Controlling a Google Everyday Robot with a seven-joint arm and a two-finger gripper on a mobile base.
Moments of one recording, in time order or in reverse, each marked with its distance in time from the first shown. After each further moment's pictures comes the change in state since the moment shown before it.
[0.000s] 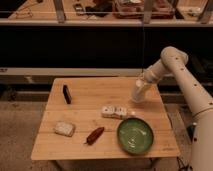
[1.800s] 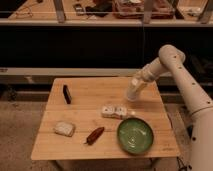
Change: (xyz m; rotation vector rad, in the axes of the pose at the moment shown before) arm 0.027 -0.002 0.007 0.019 0.067 -0.048
